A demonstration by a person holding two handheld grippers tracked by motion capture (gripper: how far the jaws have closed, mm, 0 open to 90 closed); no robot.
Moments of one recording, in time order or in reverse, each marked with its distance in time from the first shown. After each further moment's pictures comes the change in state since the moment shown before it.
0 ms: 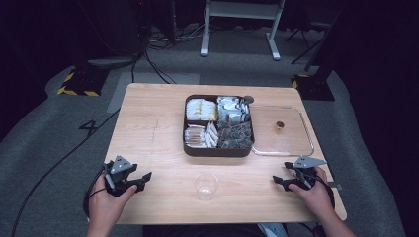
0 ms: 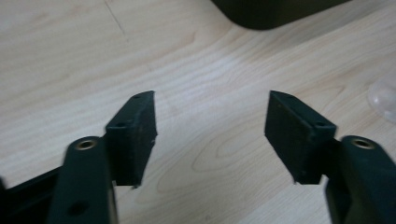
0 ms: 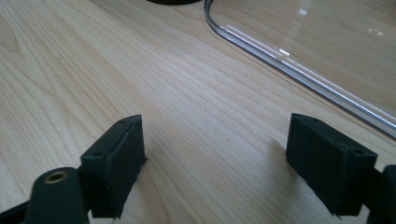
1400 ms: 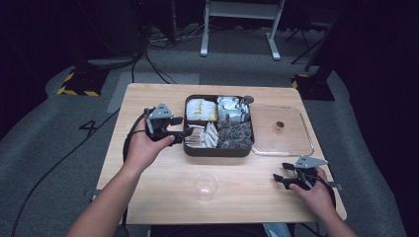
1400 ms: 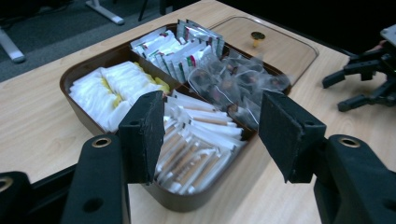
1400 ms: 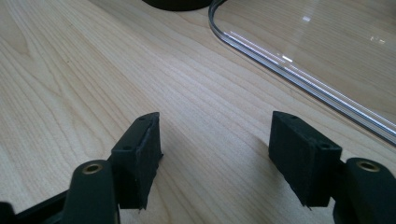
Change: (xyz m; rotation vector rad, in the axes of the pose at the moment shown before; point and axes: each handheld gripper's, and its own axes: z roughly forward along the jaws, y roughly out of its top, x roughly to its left) left arm -0.031 0.165 0.053 -0.154 -0.270 0.206; right arm -0.002 0.000 -0.001 -0.018 0.015 -0.014
